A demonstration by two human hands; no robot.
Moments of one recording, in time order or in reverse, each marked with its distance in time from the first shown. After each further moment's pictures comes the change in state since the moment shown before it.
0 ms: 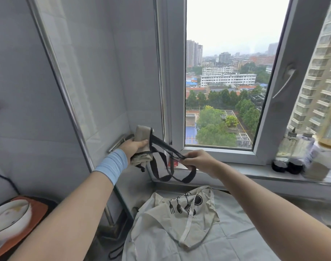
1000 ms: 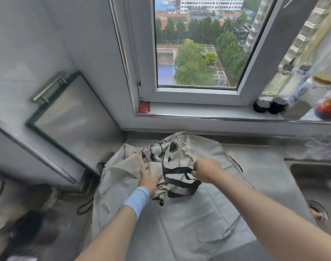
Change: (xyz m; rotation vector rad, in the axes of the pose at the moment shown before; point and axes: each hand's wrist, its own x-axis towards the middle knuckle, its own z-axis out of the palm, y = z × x) left_hand 0.006 -0.292 0.149 0.304 -0.009 -0.340; right_hand -0.049 0.224 0.005 -1.034 -0.088 0.500
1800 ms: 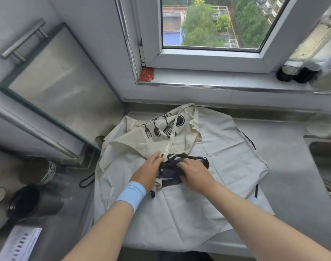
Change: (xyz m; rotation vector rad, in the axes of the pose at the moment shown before) left_hand 0.030 -0.092 -0.008 0.830 -0.042 0.803; right_hand -0.006 -0.029 0.140 0.122 0.207 -0.412
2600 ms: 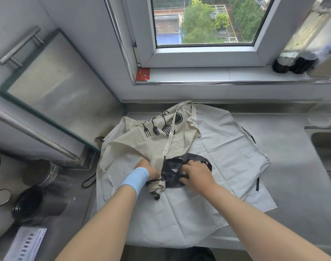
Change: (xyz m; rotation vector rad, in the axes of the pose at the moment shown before) left_hand 0.024 0.022 -0.019 -0.278 -0.354 -0.955; right_hand -0.018 -0.007 0.006 0.037 -0.051 0.196
